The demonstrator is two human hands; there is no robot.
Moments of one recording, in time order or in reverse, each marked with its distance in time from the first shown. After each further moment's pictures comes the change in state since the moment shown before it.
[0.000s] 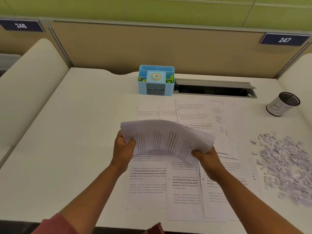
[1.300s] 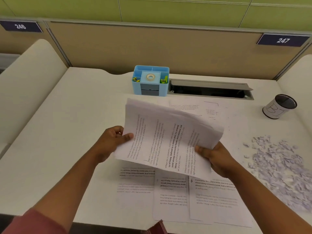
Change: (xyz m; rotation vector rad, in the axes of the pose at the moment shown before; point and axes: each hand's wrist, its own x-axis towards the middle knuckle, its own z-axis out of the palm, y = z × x) left_hand -0.007 0.058 0.012 0.146 -0.344 -0.127; right_hand -0.001 -0.039 -0.091 0.113 -0.134 0.154
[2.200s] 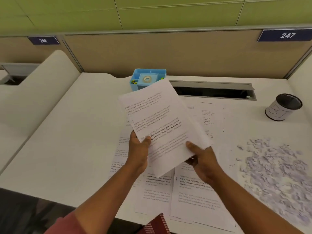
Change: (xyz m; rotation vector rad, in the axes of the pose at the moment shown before) left_hand -0.009 0.008 0.172 -0.388 0.513 0.011; right_hand -0.007 0.009 0.000 0.398 0.068 0.025
